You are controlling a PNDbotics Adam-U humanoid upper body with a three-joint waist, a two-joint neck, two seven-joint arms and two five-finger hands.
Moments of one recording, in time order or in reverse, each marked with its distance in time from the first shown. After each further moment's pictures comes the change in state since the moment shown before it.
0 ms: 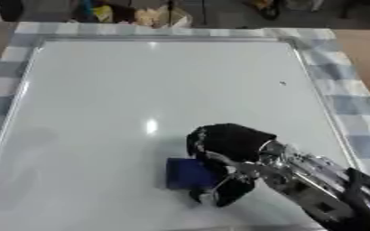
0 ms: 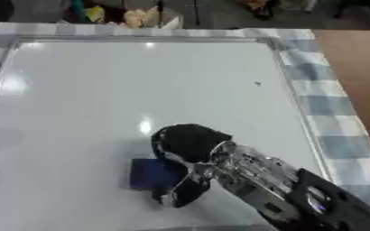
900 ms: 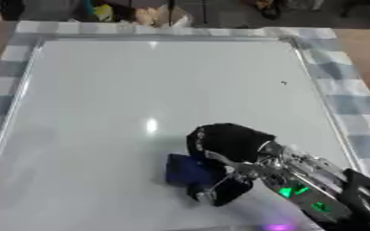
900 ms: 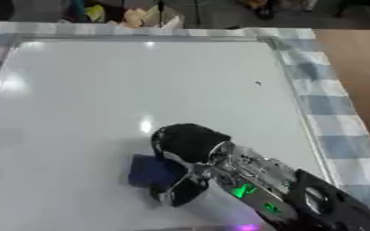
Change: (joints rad) left arm 0.000 0.000 0.000 0.000 0.003 0.004 -0.005; right arm 0.000 0.008 0.005 0.008 -0.001 0.004 -0.035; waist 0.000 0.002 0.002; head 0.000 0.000
